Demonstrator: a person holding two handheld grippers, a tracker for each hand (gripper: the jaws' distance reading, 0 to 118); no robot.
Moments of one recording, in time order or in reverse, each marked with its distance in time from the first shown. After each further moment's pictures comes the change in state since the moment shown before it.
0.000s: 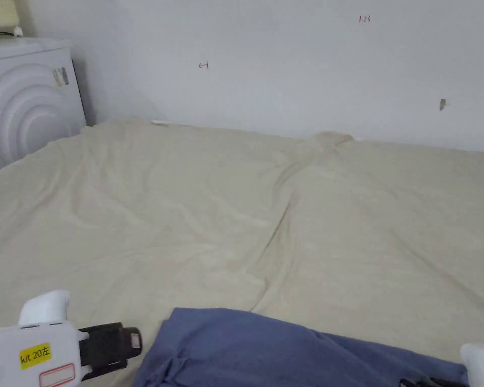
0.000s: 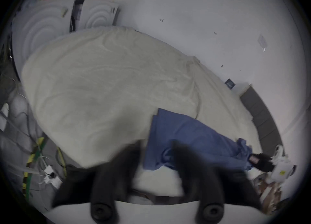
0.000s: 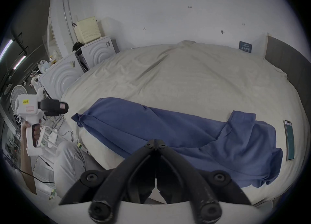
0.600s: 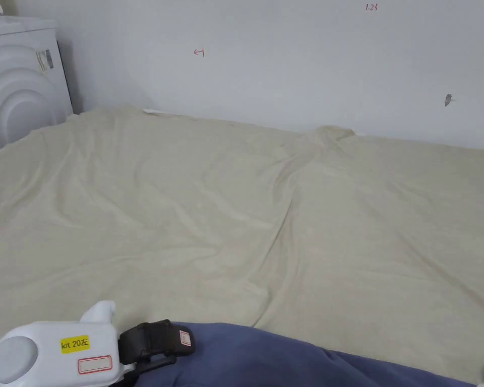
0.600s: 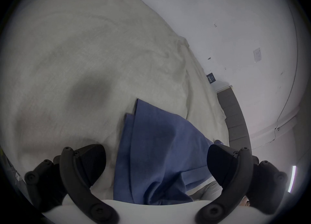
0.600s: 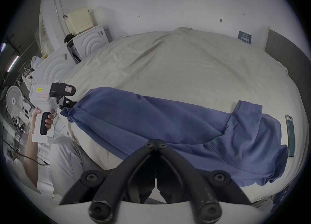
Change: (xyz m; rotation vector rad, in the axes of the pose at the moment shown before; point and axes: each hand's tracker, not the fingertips) left arm -0.039 0.025 -0.111 -0.214 -0.271 0.160; right arm -0.010 0.005 -0.028 -0.109 -0.041 -0.008
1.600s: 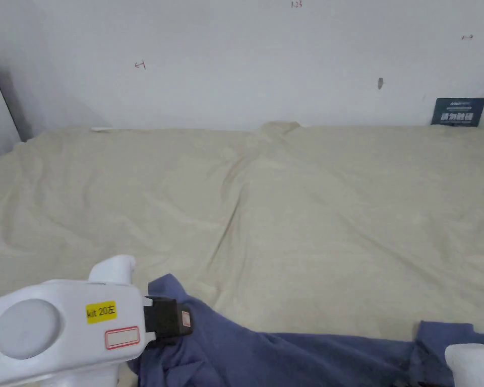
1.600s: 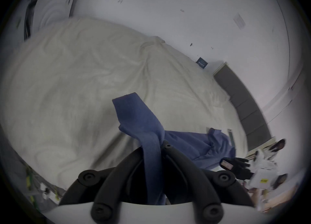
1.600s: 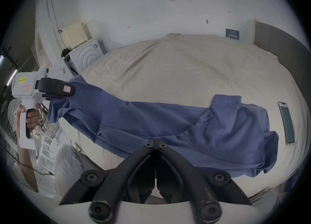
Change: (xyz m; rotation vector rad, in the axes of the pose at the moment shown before) left arm 0.207 -0.045 0.002 0.039 0.203 -0.383; right arm 0.059 -0.026 0.037 0.088 0.004 -0.125
